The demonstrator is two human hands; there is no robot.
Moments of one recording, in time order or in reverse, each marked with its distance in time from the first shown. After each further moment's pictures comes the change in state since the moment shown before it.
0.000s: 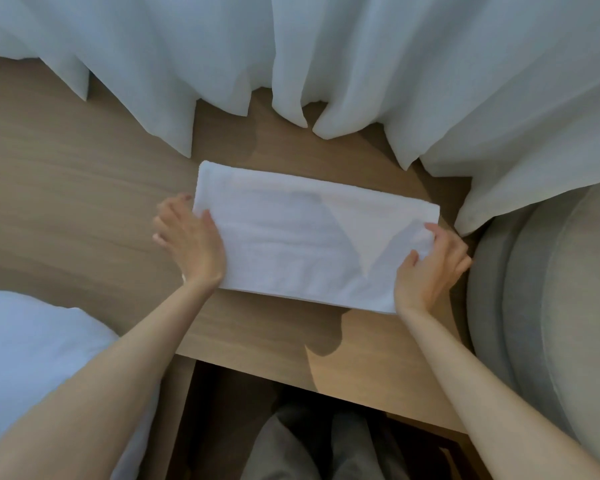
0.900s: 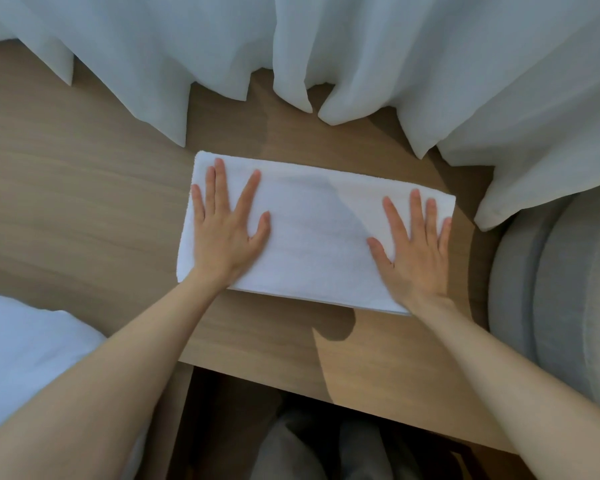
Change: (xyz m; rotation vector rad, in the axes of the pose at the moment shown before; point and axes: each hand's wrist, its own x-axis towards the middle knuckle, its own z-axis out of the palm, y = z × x) left_hand 0.005 -0.008 0.044 0.195 -0.204 0.671; right_hand 0.023 0.034 0.045 -0.522 -0.479 -0.559
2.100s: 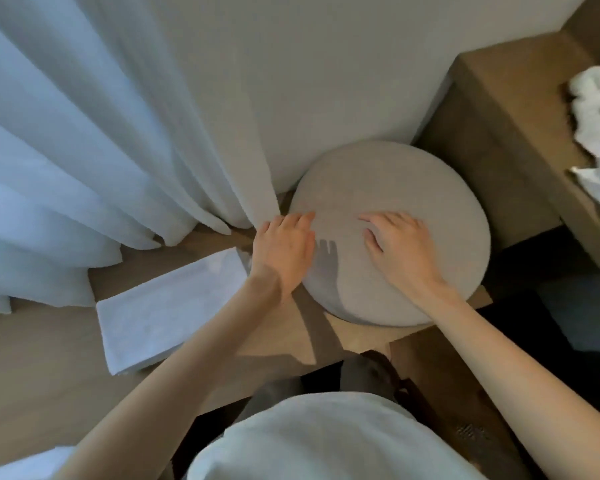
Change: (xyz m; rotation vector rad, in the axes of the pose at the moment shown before) left_hand -0.139 0.422 -0.285 0.007 -0.042 0.716; right_hand -0.283 0.202 -0.341 0.223 0.384 0.305
